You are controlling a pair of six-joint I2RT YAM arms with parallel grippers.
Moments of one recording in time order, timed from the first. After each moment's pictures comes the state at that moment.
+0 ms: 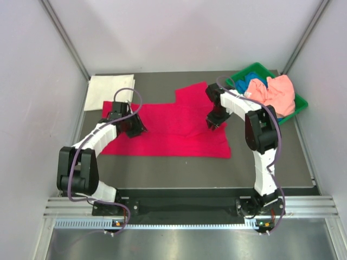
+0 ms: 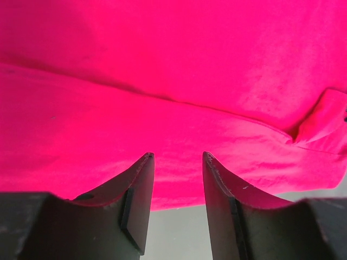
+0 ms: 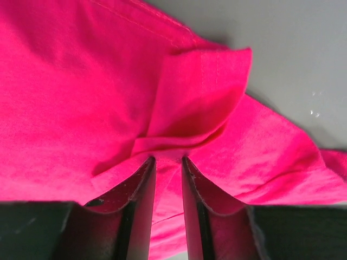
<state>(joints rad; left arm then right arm) -0.13 1.48 0.92 -0.36 0.23 -0.55 0.39 2.13 1.70 -1.06 0.11 1.24</state>
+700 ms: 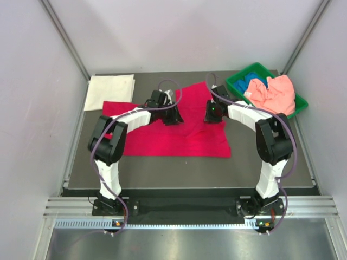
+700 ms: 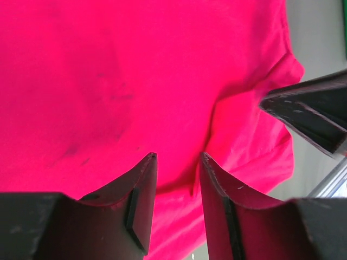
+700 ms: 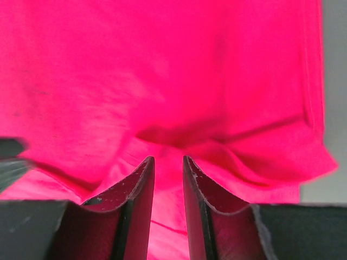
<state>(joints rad) -0.42 1.92 1.27 -0.13 0.38 -0.59 0.40 1.91 1.34 -0.46 -0.06 0.54</state>
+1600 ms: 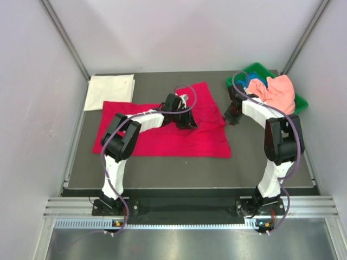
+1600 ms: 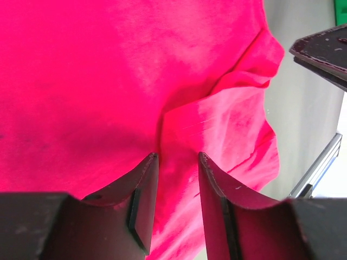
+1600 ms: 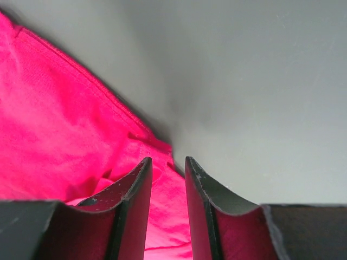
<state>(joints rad) -0.56 2.09 1.38 -0.06 0.43 -0.66 0.23 1.86 1.33 -0.62 0.16 0.83</state>
